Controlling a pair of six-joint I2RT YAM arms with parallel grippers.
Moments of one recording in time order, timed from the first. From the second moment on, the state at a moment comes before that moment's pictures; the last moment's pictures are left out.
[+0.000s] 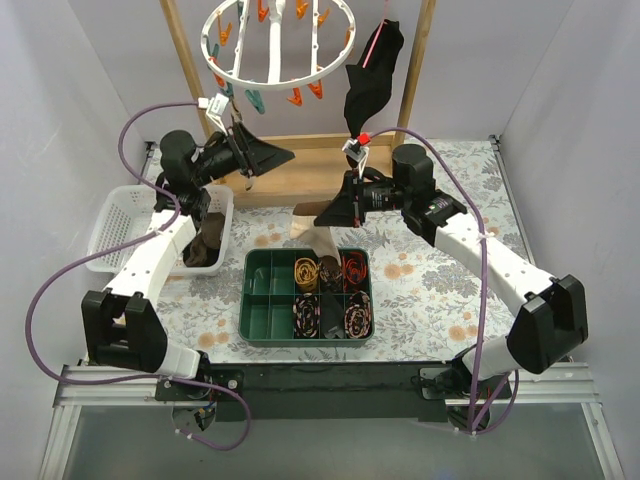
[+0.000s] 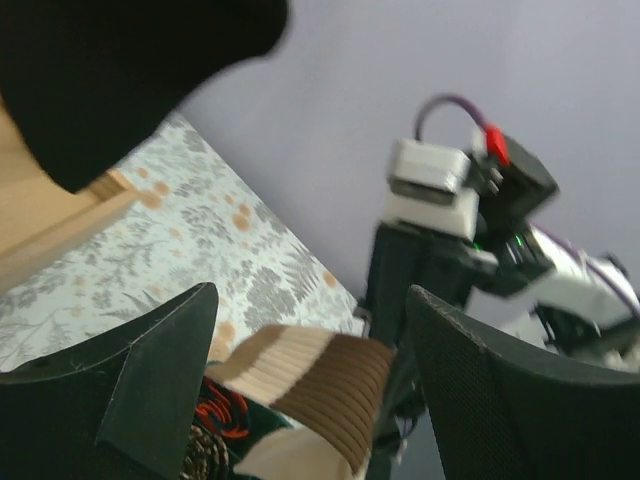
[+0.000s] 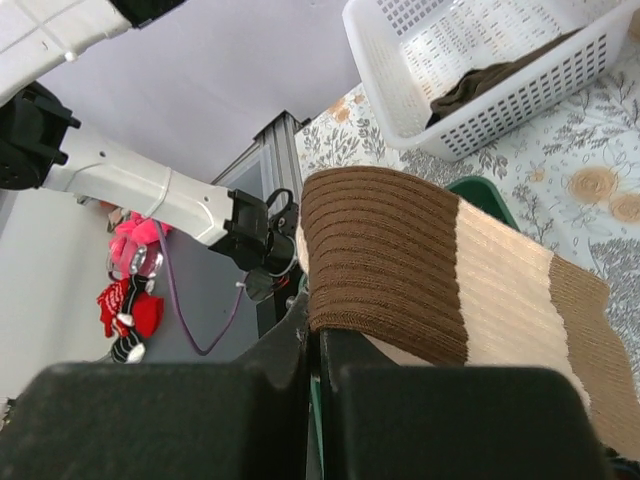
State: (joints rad) left arm -0.17 1.44 1.24 0.34 0.87 -0.88; right arm 0.58 1.44 1.24 0.00 -0.95 0.50
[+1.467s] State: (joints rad) left arm -0.33 1.27 1.10 0.16 1.02 -0.61; right arm 0.58 1.32 1.29 -0.26 -0.95 0.44
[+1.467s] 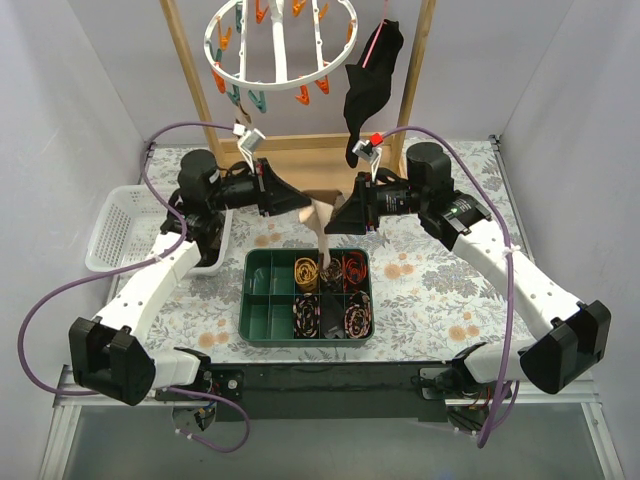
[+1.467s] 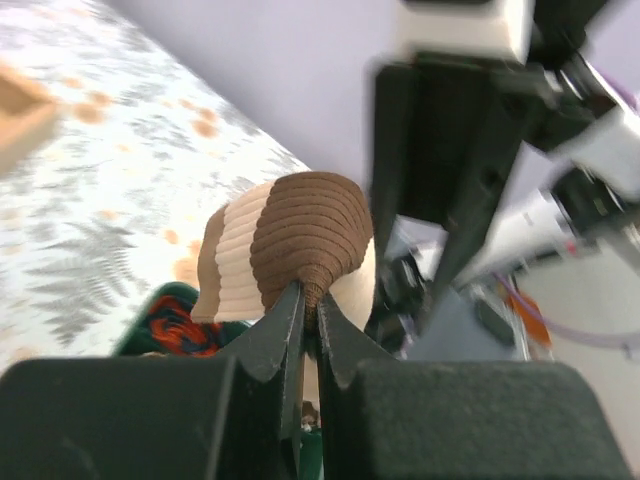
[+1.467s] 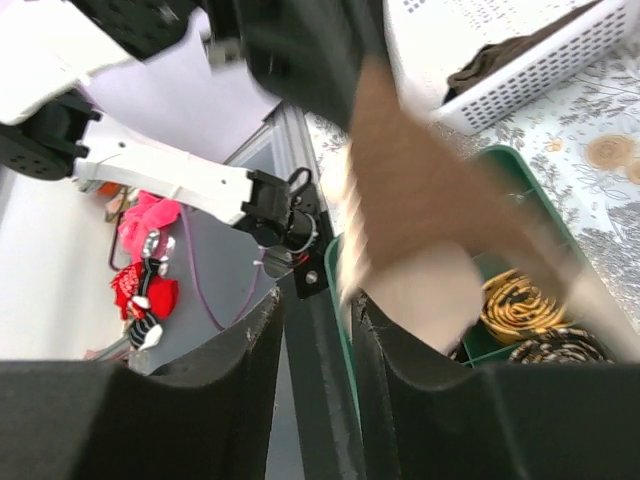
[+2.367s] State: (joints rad) left arm 0.04 1.31 1.14 -0.33 -0.22 -0.74; right arm 0.58 1.31 1.31 -0.44 -0.83 0.34
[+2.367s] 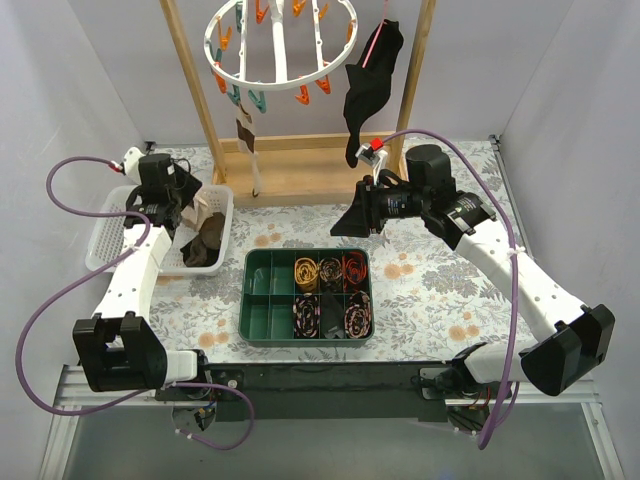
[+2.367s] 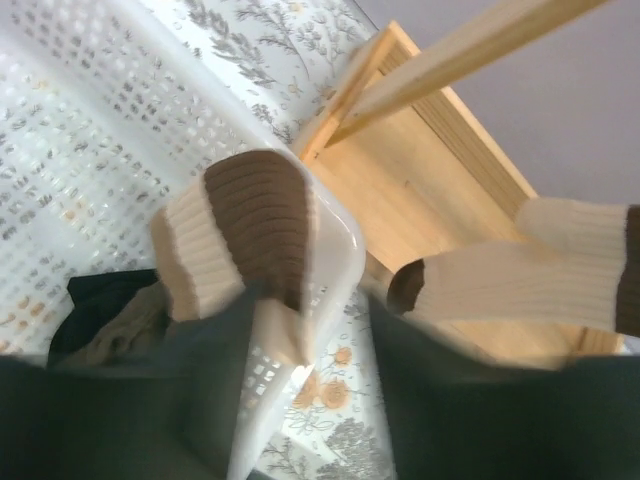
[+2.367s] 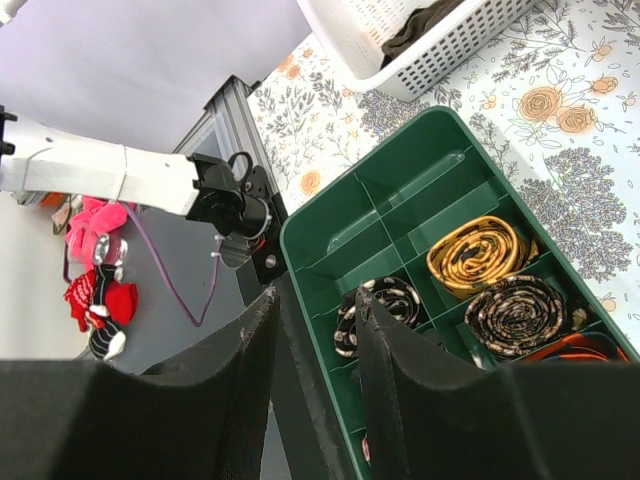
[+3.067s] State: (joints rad) left arm 0.05 1.30 1.05 0.26 0.52 -0.61; right arm 0.58 1.35 1.33 -0.45 -0.83 0.31
